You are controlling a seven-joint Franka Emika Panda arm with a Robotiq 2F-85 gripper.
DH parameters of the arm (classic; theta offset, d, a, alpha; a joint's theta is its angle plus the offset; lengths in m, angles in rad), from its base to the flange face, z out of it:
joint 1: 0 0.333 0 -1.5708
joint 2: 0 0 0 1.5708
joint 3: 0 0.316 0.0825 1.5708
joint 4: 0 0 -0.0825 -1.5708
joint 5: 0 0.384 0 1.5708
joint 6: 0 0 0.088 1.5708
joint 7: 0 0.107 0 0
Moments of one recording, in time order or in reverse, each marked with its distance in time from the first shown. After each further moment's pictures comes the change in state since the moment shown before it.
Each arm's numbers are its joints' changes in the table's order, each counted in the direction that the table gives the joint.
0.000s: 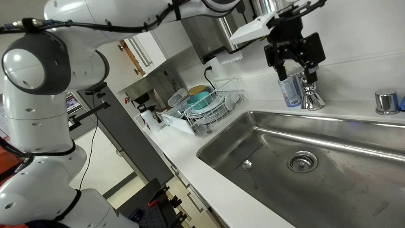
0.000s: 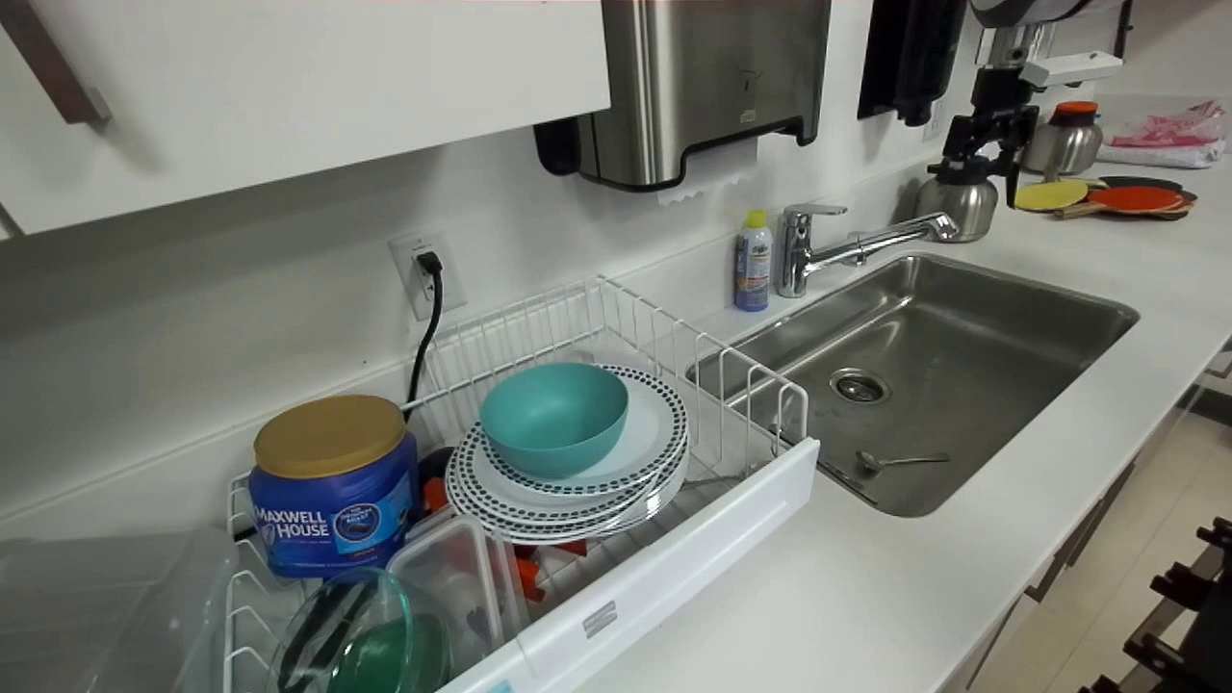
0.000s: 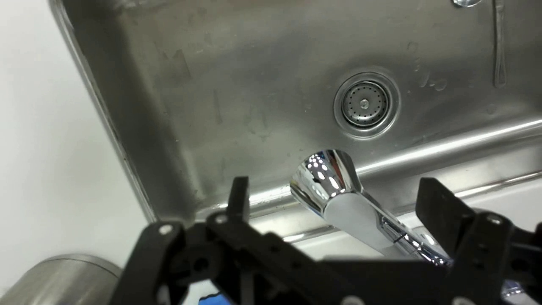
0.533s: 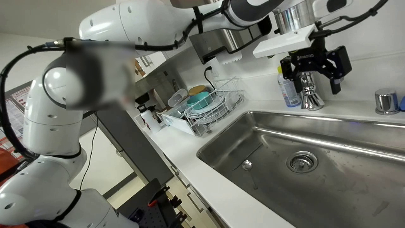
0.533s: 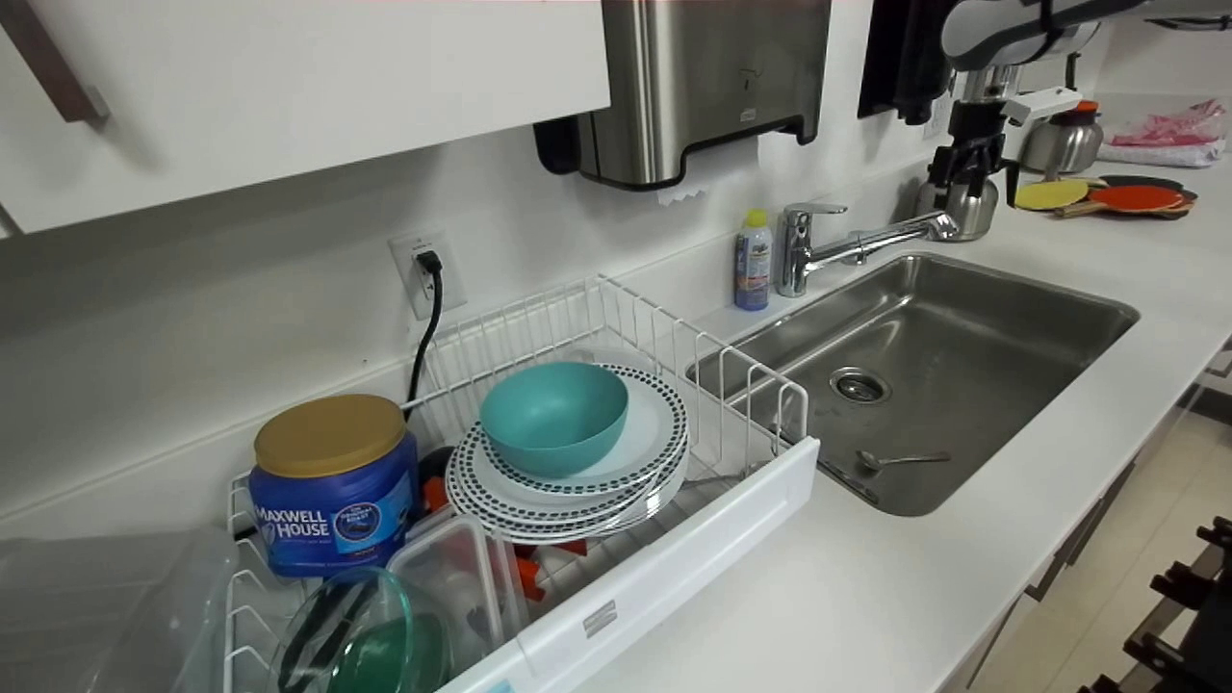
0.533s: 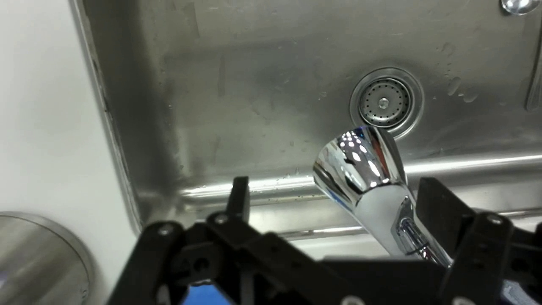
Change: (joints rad) arm -0.010 0.201 0.000 0.212 -0.001 -0.003 -0.172
